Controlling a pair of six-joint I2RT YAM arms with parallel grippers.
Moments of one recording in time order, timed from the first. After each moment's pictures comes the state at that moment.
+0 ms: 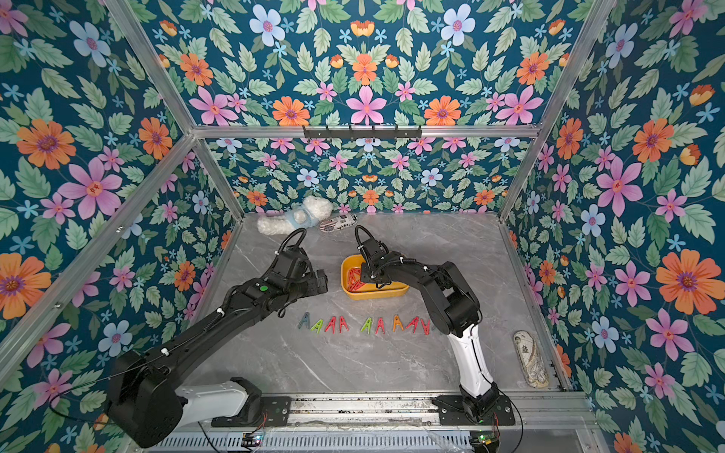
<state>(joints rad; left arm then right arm) -0.56 1.26 0.94 -0.53 -0.18 -0.60 0.67 2.15 1.51 -0.42 0.08 0.59</state>
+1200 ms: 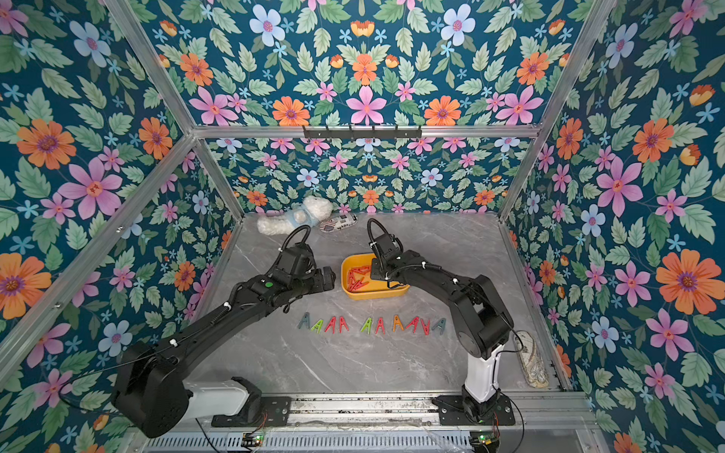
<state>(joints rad) -0.56 1.33 0.97 -0.44 -0.06 -0.59 0.64 1.80 1.30 -0.47 0.11 0.63</state>
